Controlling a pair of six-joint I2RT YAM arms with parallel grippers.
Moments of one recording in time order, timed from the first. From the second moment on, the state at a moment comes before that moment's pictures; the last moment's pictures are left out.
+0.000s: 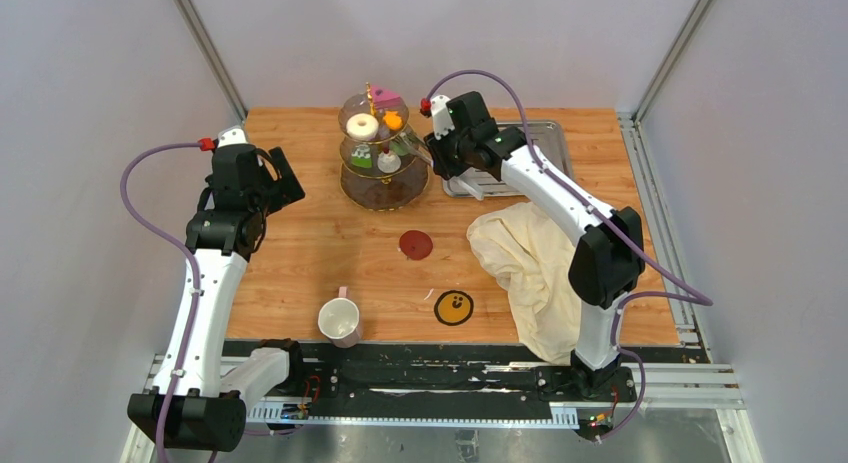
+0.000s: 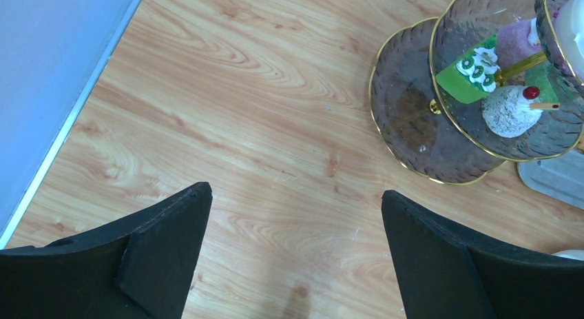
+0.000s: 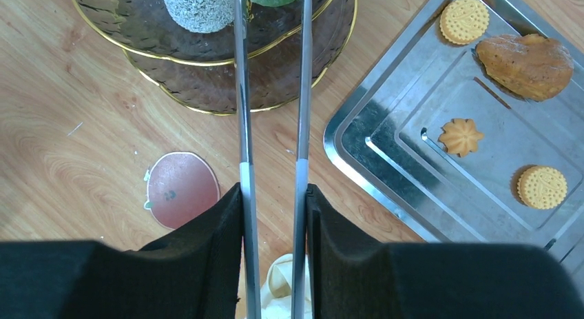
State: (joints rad) left arm -0.03 1.00 1.15 -0.71 -0.26 -0.37; right arm 0.60 1.90 1.79 -0.61 -0.10 -0.12
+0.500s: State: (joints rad) left arm -0.03 1.00 1.15 -0.71 -0.25 -0.37; right arm 0.61 1.84 1.78 -0.60 -0.10 -0.12
